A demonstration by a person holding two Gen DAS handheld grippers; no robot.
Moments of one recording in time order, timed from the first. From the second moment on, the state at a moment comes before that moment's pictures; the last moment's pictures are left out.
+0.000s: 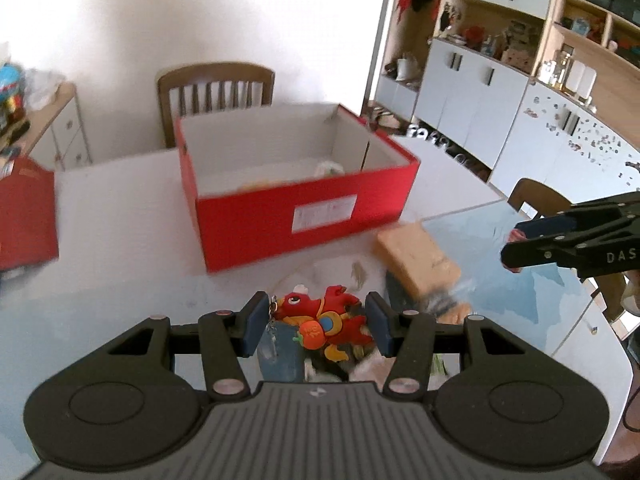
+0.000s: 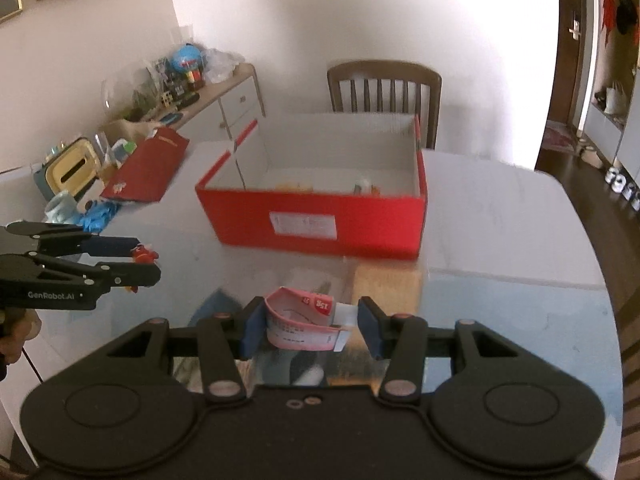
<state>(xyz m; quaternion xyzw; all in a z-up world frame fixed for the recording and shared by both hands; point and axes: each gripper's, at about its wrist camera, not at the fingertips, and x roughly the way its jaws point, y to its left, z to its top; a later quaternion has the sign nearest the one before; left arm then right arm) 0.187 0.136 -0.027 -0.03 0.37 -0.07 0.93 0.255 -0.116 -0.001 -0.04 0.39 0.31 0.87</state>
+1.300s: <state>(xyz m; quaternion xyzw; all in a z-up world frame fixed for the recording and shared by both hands) 0.461 0.166 -0.039 0.03 0.40 -0.06 0.91 0.428 0.020 -0.056 -0.13 0.41 0.28 0.86</state>
